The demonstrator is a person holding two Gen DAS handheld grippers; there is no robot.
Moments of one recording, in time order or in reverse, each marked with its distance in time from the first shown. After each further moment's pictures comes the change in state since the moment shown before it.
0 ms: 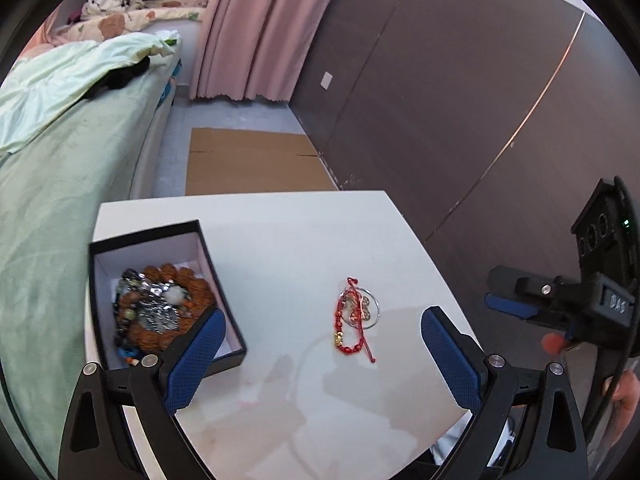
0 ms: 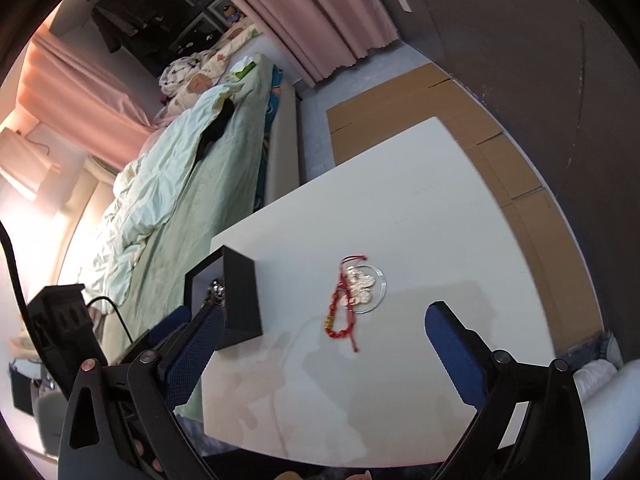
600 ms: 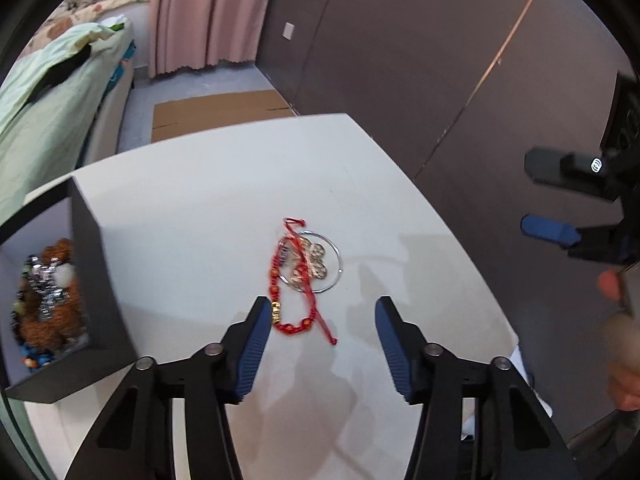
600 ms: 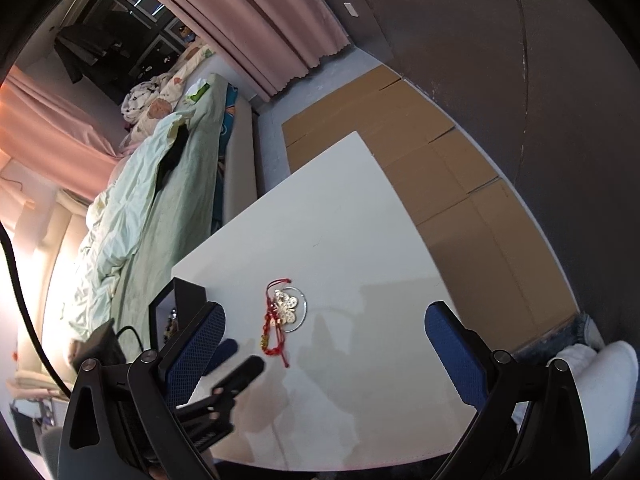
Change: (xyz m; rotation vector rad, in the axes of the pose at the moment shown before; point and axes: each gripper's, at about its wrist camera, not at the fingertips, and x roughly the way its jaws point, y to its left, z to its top) left arm 0.084 -0.057 -0.035 0.141 0.165 -0.010; right arm -0.020 -0.055 0.013 0.103 -0.030 -0.088
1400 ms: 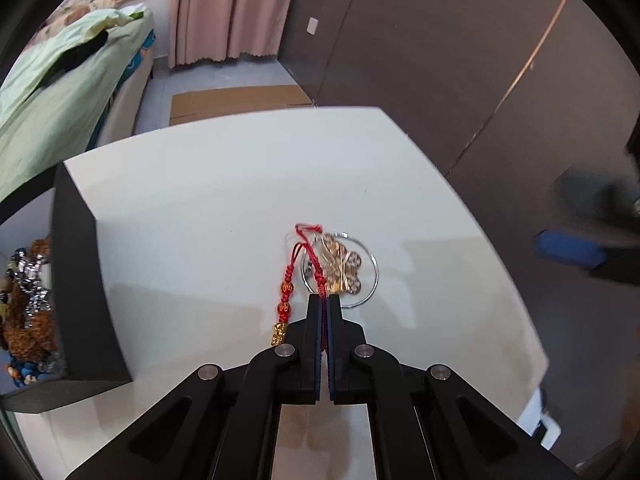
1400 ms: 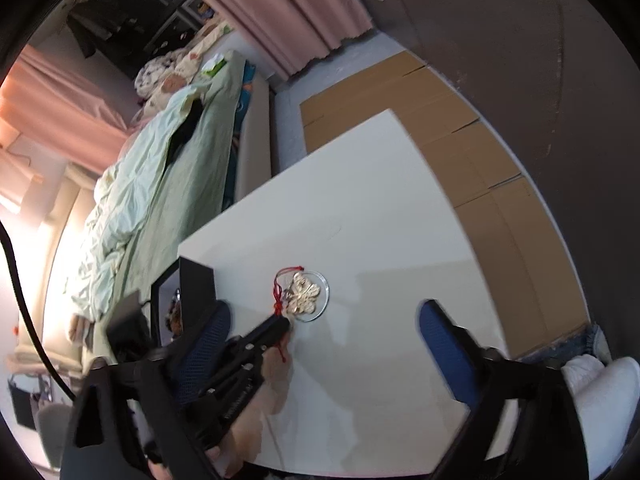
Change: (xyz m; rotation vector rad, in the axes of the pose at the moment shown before) left arm 0.020 0.022 0.011 -0.074 -0.007 0.040; right arm 0.030 0.018 -0.002 -0.069 0.082 0.042
